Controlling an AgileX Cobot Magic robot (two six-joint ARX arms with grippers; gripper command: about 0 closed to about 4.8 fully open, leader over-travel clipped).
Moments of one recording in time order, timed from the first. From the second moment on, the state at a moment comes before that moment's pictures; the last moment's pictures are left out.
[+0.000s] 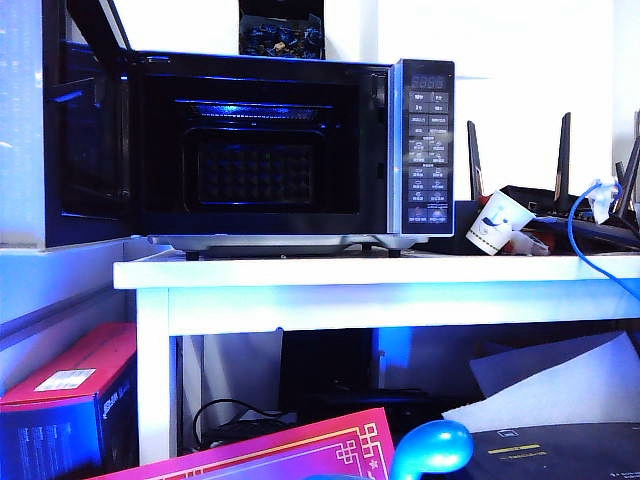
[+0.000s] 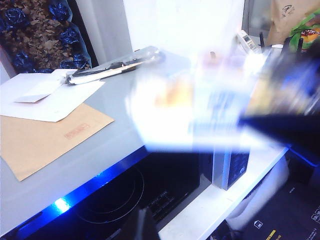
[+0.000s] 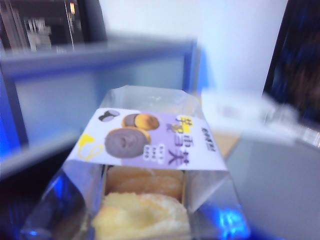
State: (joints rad) left arm -0.31 1.50 1.91 -0.58 0.25 0.19; right arm 0.44 1.78 1.87 -0.01 -0.42 -0.04
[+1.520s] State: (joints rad) left arm -0.31 1.50 1.91 -0.58 0.25 0.21; right arm 0.44 2.24 1.65 0.63 -0.19 -0.02
